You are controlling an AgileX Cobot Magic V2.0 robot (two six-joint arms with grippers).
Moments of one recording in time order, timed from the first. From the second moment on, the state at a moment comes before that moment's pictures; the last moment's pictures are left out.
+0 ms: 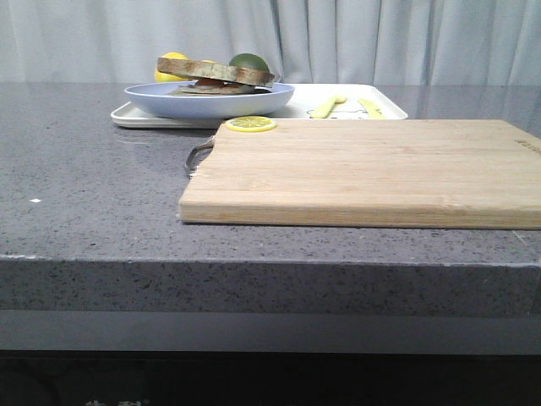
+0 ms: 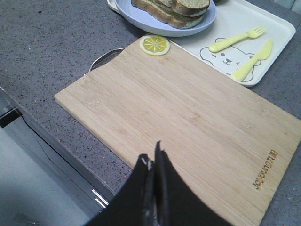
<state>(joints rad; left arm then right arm) -0.41 0.69 -0.73 -0.26 0.62 0.33 0.34 0.73 -0.89 0.27 0.78 -0.38</state>
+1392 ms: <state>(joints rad) -0.07 0.00 0.00 -0.01 0.14 -0.18 0.34 0.73 -0.89 0.27 0.78 -0.38</state>
